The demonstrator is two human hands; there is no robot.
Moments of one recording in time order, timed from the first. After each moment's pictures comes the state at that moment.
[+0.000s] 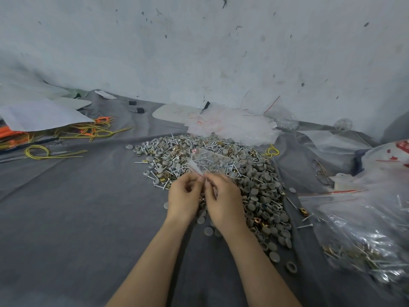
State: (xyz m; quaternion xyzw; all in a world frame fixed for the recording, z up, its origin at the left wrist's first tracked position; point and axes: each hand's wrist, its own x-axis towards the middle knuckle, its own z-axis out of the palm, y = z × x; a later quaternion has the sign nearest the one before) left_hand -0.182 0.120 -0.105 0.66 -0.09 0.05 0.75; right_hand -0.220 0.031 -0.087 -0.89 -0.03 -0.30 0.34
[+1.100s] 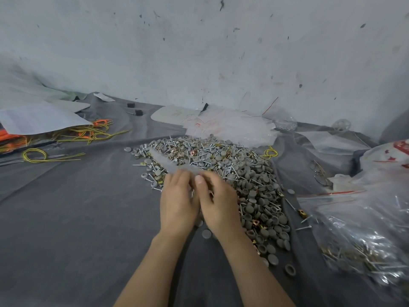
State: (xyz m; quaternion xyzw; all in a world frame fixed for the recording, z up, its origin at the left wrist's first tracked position) left_hand -0.199 0.129 -0.093 0.84 -0.16 0.29 0.43; right_hand -0.228 0.040 -0.081 -0.83 -0.06 -0.33 0.44
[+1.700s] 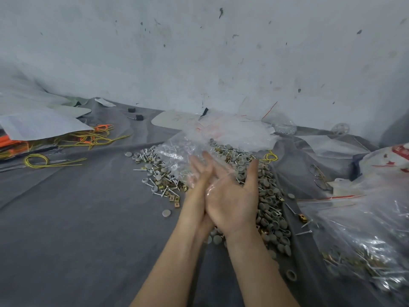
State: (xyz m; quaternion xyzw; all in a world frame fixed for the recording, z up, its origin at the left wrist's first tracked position) left_hand -0.214 0.098 -0.060 0.27 -0.10 -0.22 0.93; right_hand -0.228 0.030 -0.046 -0.30 -0.08 0.02 0.95
